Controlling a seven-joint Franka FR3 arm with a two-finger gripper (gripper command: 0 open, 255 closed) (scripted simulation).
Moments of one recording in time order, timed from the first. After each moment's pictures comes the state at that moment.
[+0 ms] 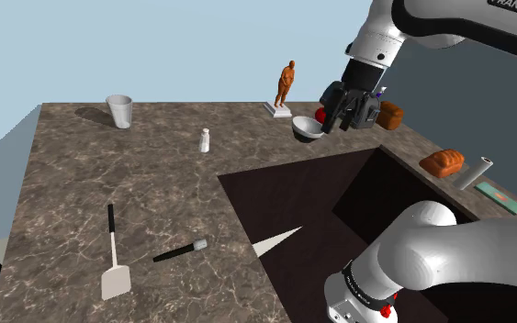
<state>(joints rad) 0.02 -0.77 -0.06 -2.32 0.08 1.46 -0.02</state>
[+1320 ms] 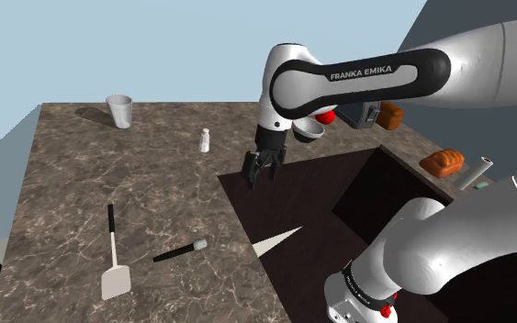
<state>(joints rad) 0.16 -0.35 0.13 -2.47 0.24 1.90 0.04</state>
